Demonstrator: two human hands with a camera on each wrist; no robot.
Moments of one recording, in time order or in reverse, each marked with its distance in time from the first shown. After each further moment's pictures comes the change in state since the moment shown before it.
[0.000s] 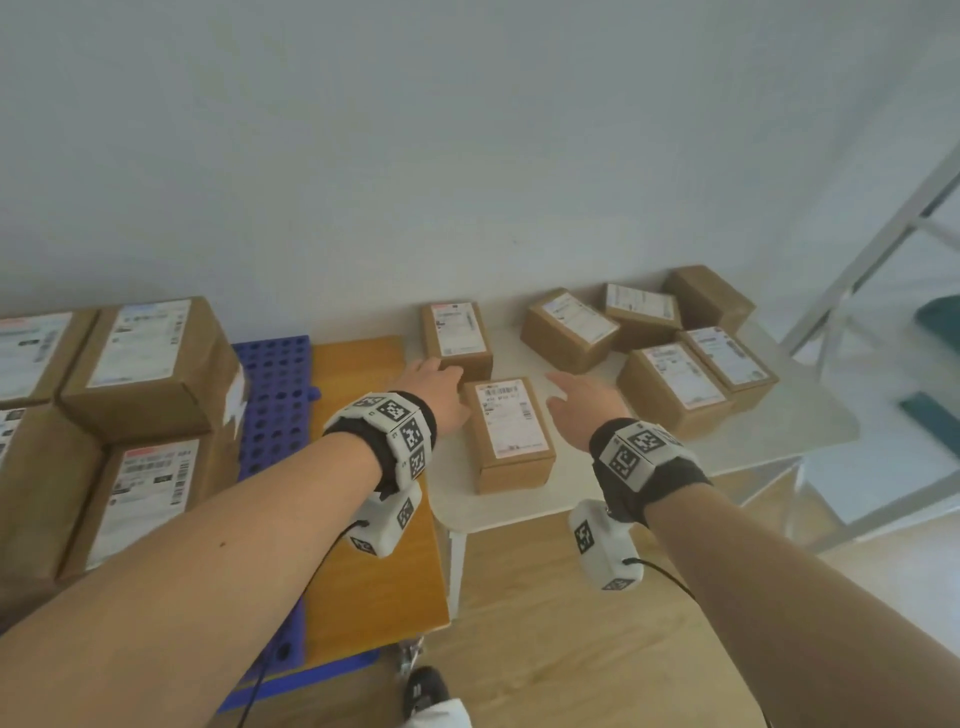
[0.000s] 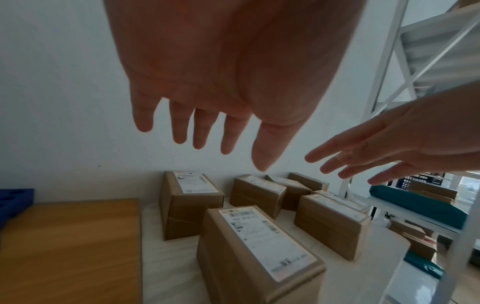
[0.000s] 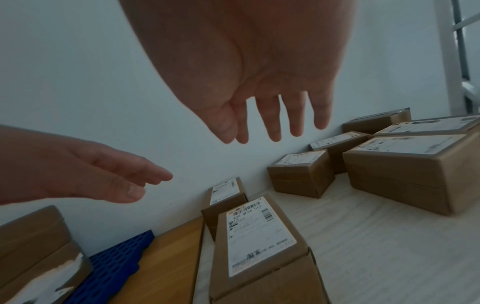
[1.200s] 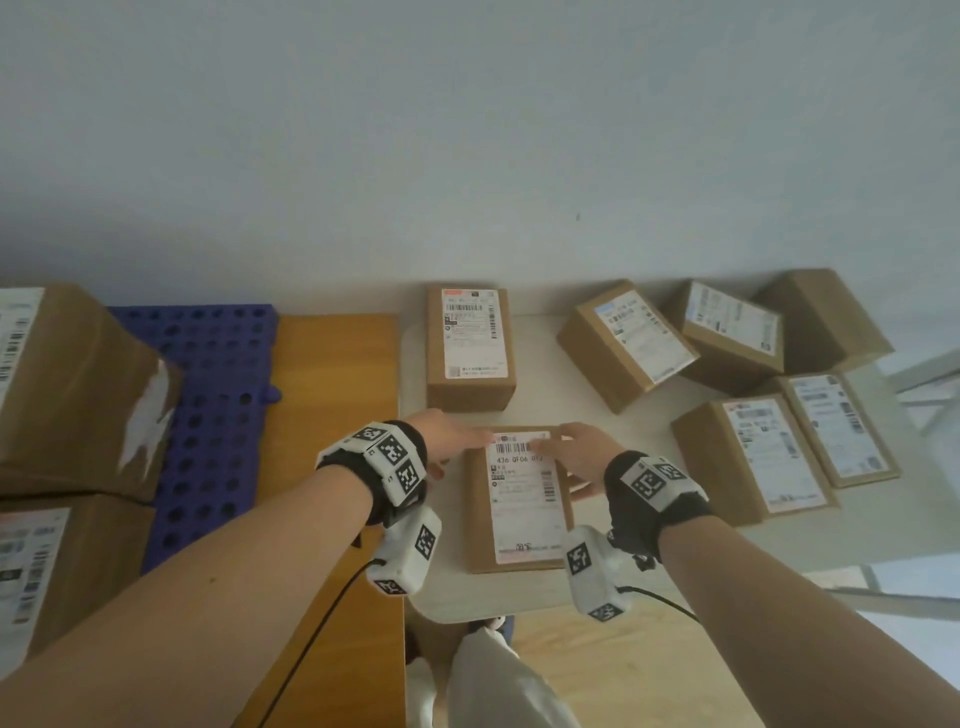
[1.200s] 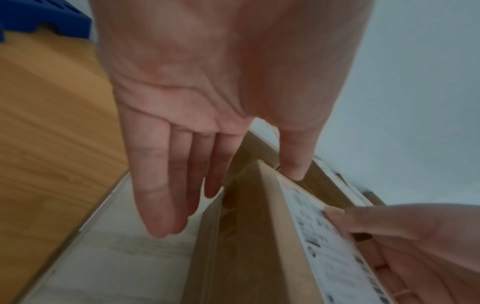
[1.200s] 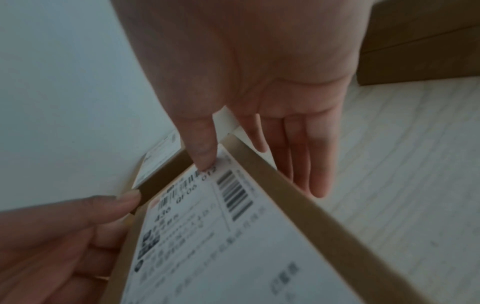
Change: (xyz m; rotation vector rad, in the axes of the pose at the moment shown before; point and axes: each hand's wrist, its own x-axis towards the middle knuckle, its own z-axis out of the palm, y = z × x) left_hand 0.164 -0.030 0.047 -0.853 -0.526 -0.445; right_hand 0.186 0.020 0.052 0.425 -0.554 0.413
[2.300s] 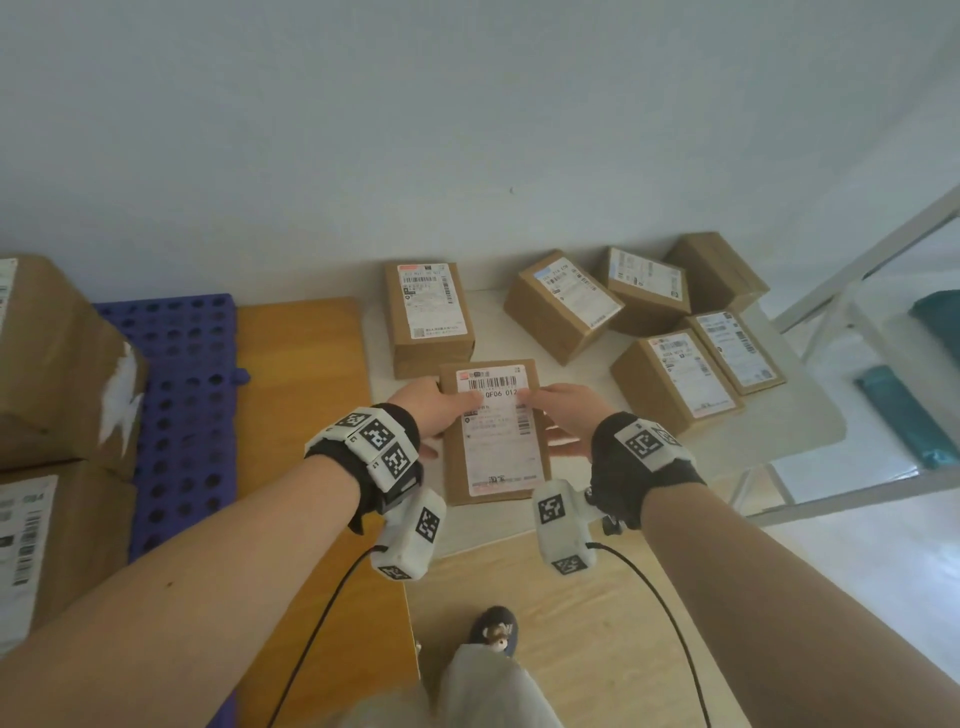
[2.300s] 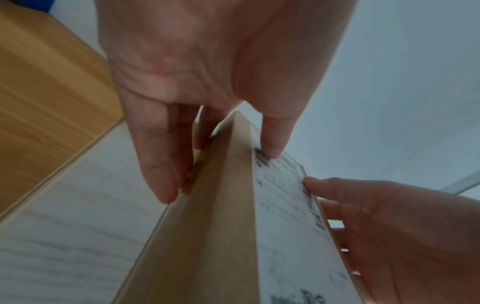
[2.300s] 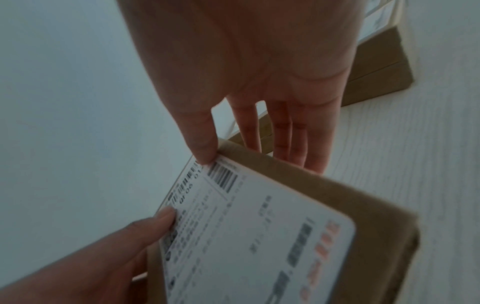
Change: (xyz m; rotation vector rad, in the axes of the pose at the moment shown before) left_hand -0.052 -0.022 0.031 -0.149 0.015 0.291; right_hand -0.088 0.026 0.022 0.278 0.183 -0.099
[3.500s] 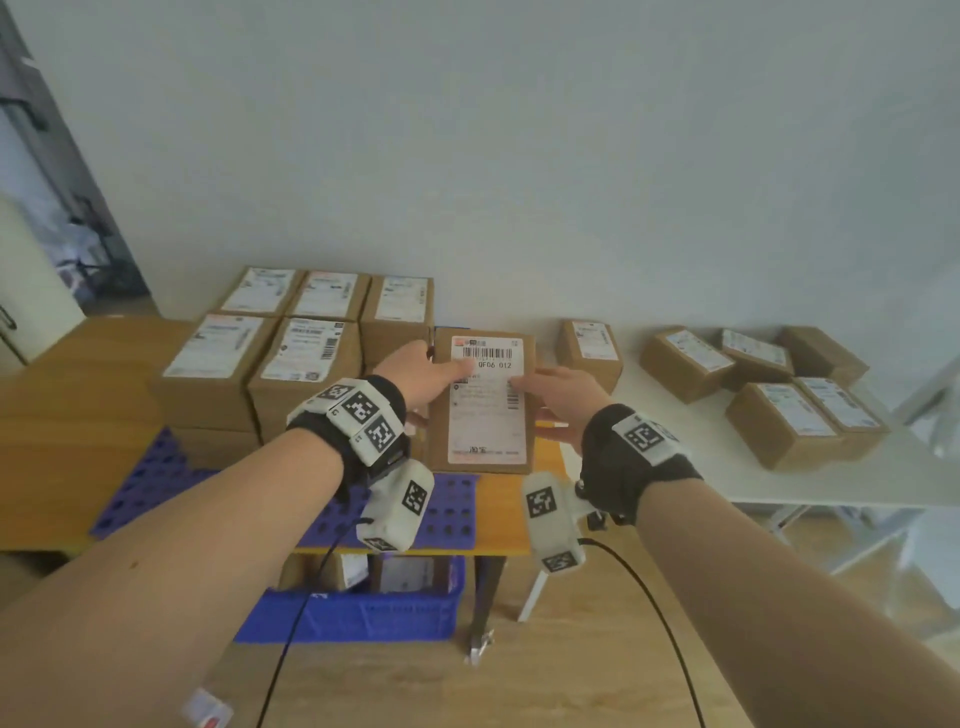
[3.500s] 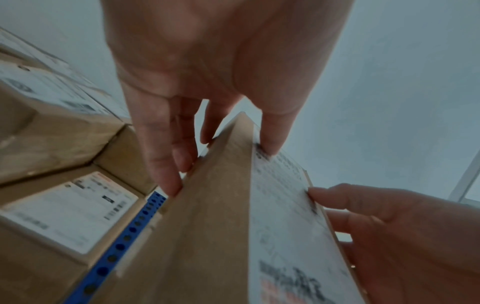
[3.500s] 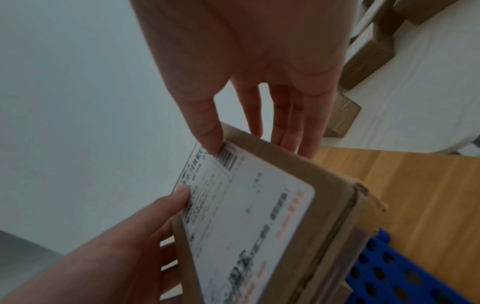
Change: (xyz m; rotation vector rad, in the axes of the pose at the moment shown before) left_hand -0.325 -0.154 -0.099 -0.036 0.537 0.224; right_hand -0.282 0.003 0.196 0.177 -0.156 -0.414
